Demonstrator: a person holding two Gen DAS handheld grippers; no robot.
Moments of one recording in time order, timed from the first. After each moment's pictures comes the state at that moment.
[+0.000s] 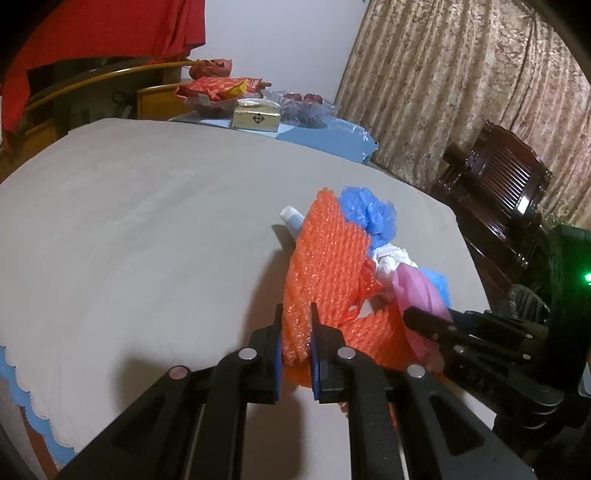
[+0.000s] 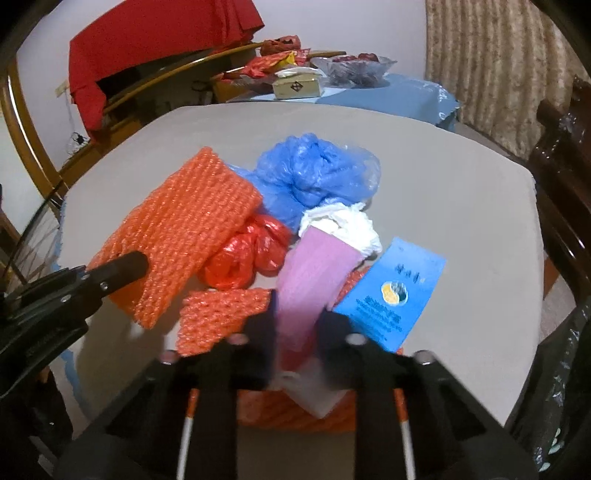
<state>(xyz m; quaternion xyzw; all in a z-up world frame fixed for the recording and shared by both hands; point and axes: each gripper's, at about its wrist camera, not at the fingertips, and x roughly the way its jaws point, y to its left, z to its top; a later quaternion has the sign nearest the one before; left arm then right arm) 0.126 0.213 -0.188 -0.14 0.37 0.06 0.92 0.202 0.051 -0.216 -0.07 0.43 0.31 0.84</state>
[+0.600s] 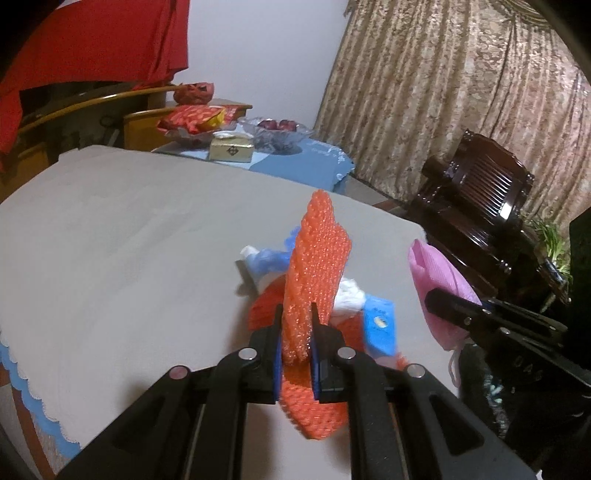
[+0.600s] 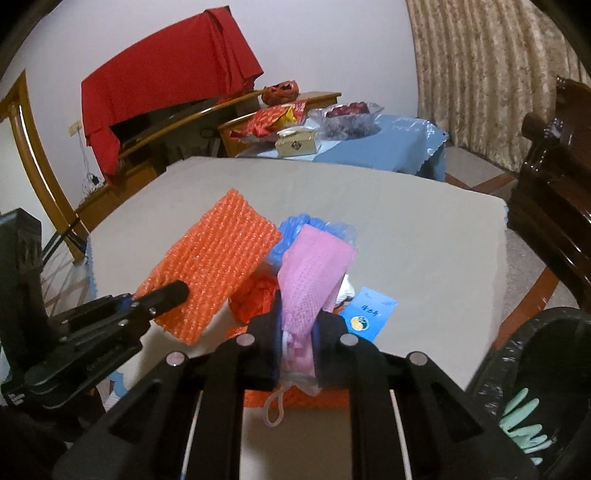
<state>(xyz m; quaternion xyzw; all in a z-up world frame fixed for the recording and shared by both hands) 0.118 0.175 -0.134 -0.13 0.34 0.03 0.93 0.179 0.002 -0.130 -0.01 0.37 0.32 0.87</state>
